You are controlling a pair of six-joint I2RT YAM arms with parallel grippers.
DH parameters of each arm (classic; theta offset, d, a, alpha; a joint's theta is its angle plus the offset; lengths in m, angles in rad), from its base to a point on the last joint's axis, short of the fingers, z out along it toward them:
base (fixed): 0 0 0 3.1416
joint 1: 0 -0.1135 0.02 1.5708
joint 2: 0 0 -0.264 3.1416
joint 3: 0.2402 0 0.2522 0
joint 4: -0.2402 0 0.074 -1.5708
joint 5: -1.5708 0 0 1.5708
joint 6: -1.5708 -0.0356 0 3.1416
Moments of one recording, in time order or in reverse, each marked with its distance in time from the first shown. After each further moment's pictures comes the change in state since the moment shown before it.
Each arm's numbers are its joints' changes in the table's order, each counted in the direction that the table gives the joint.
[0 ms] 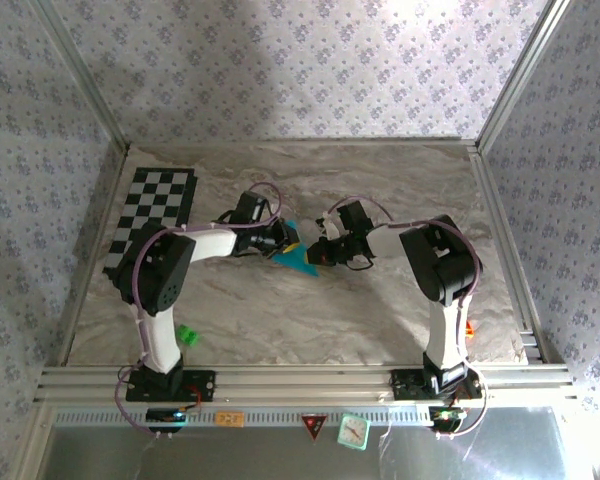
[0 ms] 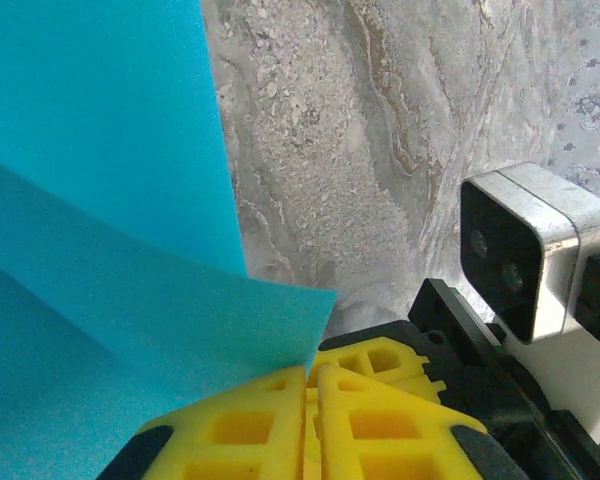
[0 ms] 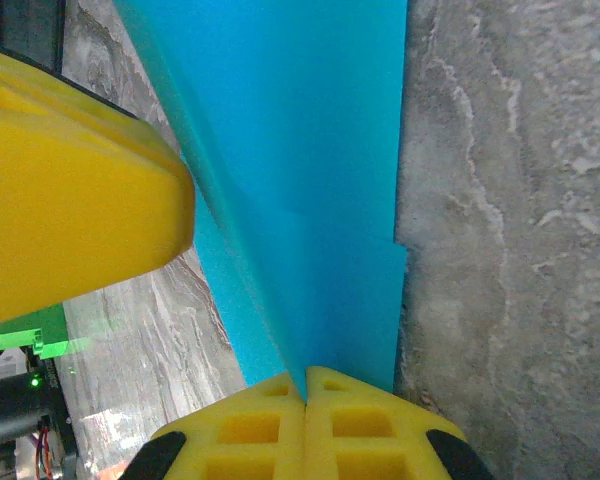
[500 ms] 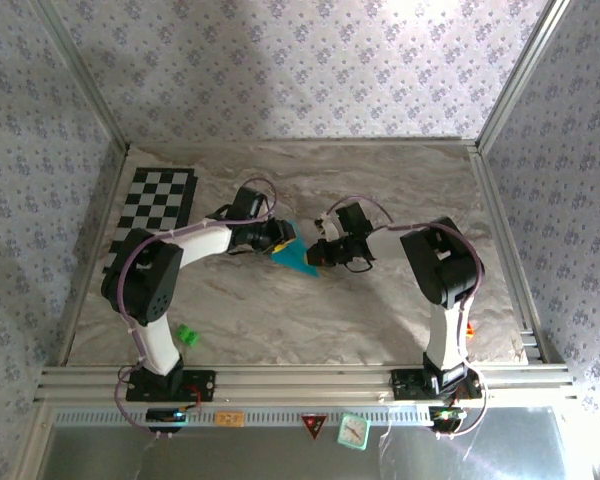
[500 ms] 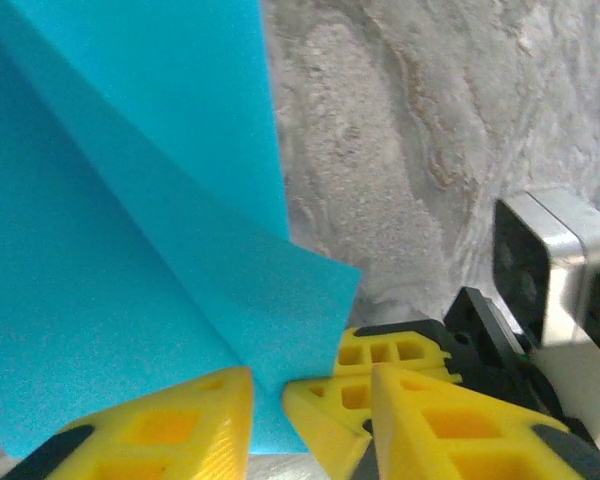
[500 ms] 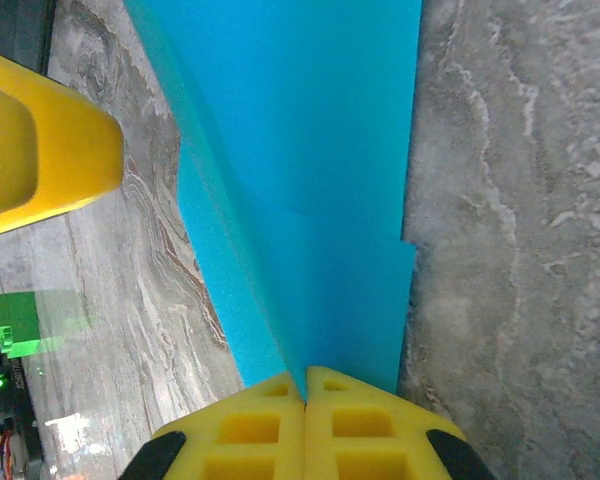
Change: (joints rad) left arm 0.002 -0.094 0.029 -0.189 0.126 -0.051; right arm -0.016 -0.024 -0.024 0.023 -0.048 0.033
